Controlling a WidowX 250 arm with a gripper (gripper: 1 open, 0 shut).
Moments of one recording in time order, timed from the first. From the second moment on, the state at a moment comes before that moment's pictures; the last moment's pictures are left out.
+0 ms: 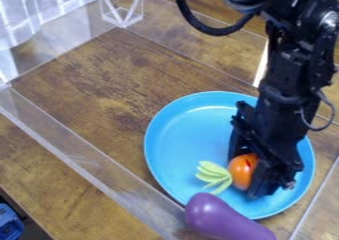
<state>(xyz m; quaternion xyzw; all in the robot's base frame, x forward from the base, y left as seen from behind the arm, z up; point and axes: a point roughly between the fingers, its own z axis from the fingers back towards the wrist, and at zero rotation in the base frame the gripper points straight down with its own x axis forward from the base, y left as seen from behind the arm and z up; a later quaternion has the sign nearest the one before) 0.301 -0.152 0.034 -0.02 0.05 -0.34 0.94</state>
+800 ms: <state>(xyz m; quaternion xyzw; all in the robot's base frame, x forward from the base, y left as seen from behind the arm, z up) 0.291 -0.145 0.035 -0.04 0.05 -0.36 0.93</state>
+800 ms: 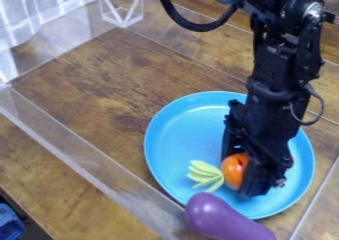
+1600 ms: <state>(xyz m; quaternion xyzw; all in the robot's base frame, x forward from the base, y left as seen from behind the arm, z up) 0.289 -0.143 0.035 -0.03 0.06 -0.35 0.93</state>
